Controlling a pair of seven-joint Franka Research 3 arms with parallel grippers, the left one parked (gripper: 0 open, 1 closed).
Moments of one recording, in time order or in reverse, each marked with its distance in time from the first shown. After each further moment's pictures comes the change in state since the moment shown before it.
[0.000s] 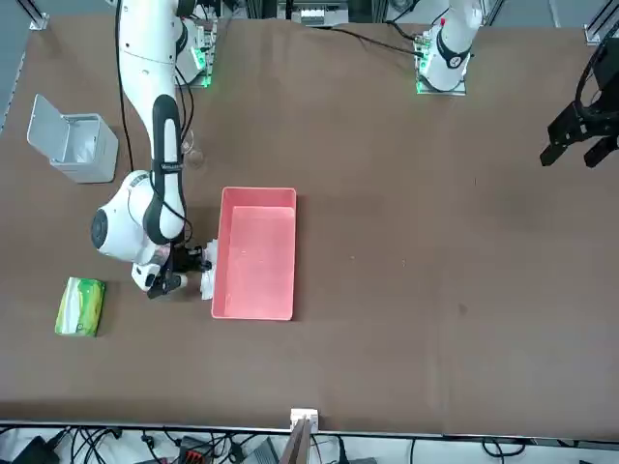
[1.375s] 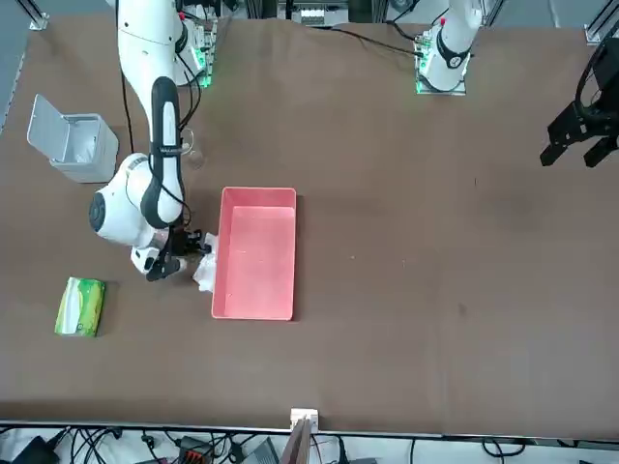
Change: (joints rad) arm 0.087 -0.064 -0.081 -0.110 -0.003 -0.028 0.001
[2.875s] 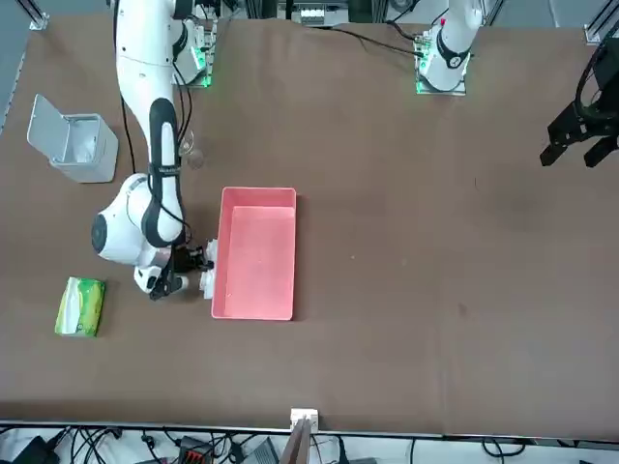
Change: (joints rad) arm -0.110 0.042 0.114 0.094 0.000 0.001 0.003
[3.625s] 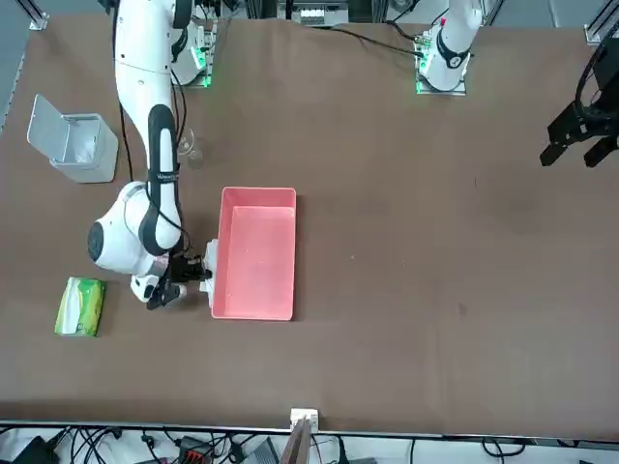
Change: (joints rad) arm -0.053 0.055 0.014 0.106 -0.003 -0.002 0.000
